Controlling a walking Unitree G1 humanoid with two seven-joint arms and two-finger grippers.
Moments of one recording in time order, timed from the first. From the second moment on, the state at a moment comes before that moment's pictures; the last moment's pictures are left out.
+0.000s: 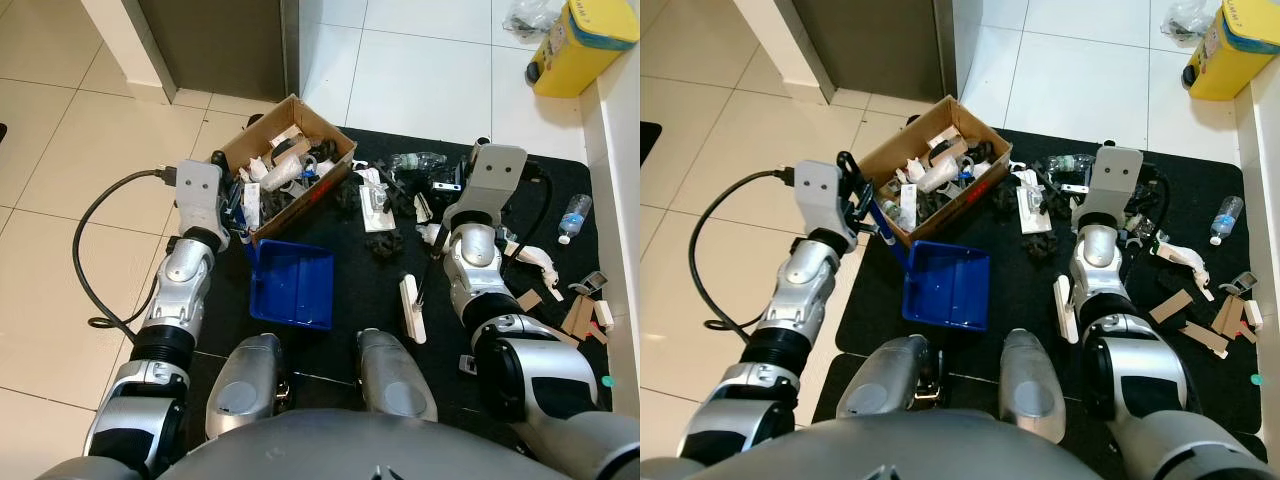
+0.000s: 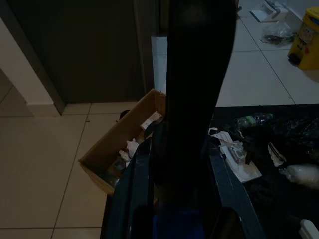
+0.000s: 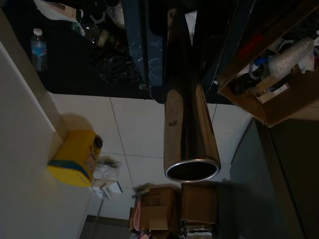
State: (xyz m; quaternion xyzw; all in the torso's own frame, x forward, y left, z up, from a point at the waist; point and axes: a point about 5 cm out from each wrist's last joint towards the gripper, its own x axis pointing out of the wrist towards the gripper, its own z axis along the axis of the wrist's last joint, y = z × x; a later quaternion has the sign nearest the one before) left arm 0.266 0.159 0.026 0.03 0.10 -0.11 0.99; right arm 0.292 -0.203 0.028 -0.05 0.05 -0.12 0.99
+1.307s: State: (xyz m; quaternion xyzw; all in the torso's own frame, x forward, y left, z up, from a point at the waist) left arm 0.267 0.154 0.028 0.02 0.10 -0.11 0.99; right arm 0.293 -0.203 0.031 -0.02 0.04 -0.13 0.99
